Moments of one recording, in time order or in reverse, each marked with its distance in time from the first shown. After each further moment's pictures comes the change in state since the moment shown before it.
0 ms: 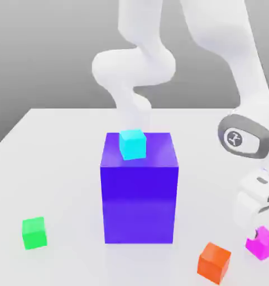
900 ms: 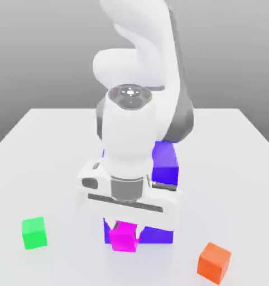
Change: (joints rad) arm -0.525 -0.379 -0.272 -0.219 0.318 -0.134 -0.159
